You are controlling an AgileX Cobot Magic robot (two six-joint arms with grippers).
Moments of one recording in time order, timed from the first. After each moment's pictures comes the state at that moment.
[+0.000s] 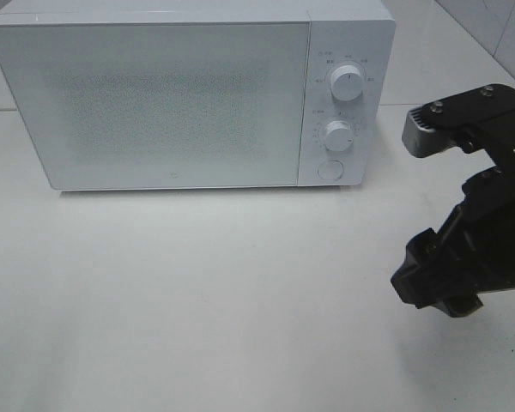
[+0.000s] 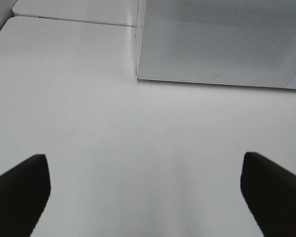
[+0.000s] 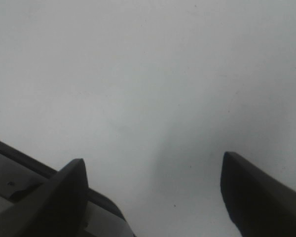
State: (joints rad) left arm 0.03 0.00 -0.52 -0.15 1.07 0.03; right arm 0.64 1.14 -0.66 -0.11 0.67 0.18
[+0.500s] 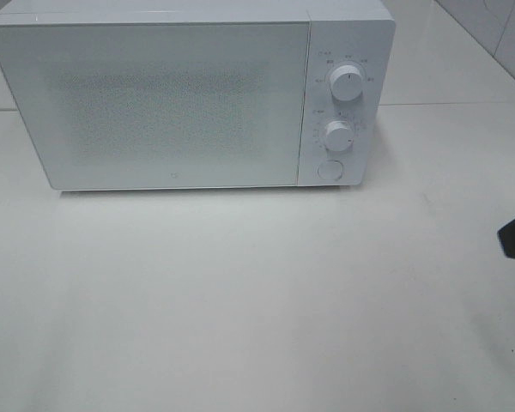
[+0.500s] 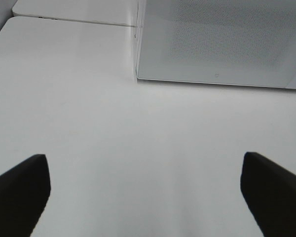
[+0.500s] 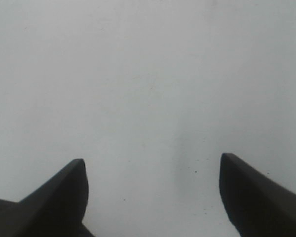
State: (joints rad) left arm 0.03 0.00 -0.52 -0.15 1.07 0.03; right arm 0.33 0.88 -0.62 -0.11 0.76 0.18
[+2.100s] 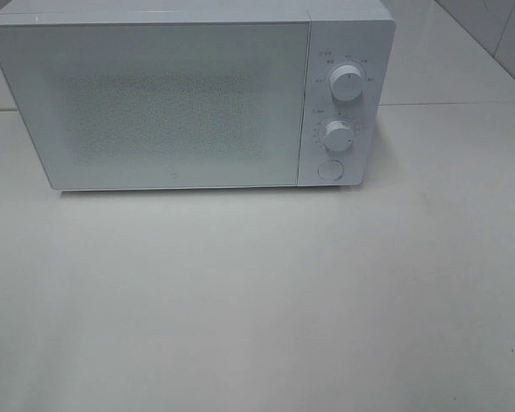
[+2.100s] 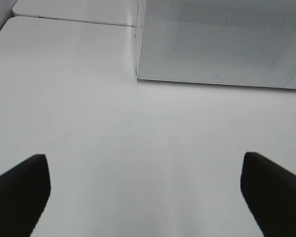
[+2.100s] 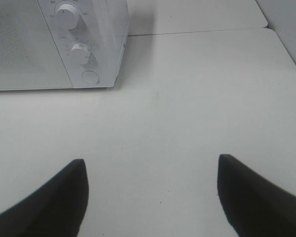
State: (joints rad) left arm 0.03 0.00 -0.52 -0.15 1.07 0.03; right arm 0.24 0.00 -0.50 -0.17 0.97 0.19
